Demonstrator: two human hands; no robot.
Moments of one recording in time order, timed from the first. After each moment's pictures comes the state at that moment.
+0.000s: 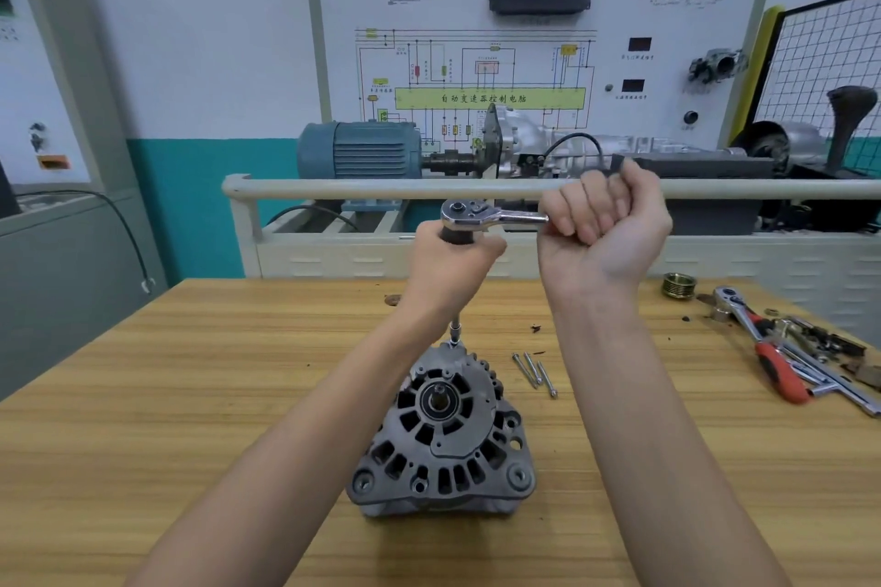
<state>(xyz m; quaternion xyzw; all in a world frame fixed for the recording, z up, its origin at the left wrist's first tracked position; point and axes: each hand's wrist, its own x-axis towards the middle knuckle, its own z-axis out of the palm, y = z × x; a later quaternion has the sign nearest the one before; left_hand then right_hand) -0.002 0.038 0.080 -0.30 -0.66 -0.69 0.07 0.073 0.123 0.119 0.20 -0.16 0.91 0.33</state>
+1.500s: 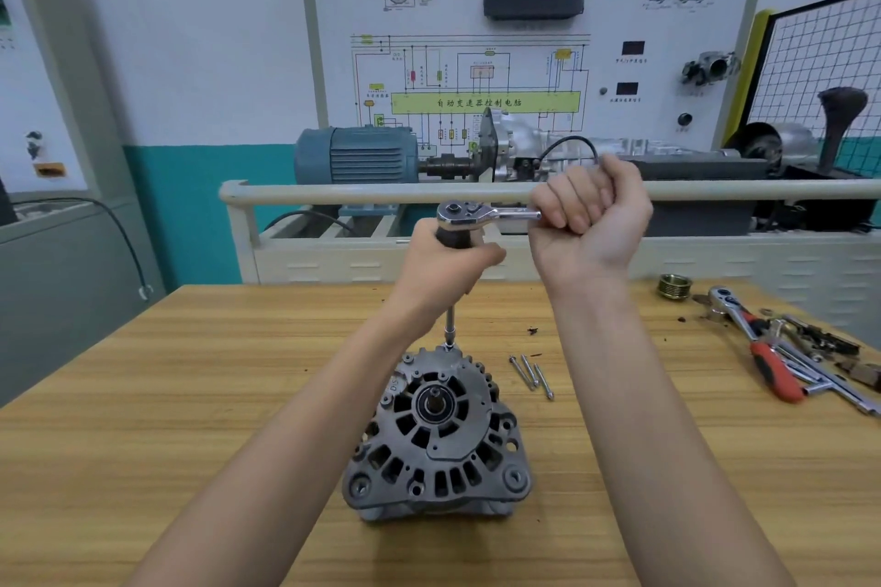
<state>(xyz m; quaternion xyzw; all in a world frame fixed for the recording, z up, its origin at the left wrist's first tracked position) -0.004 0.031 0.084 -0.37 -0.65 -0.66 0.03 0.064 0.135 0.123 0.23 -0.15 0.92 0.27</state>
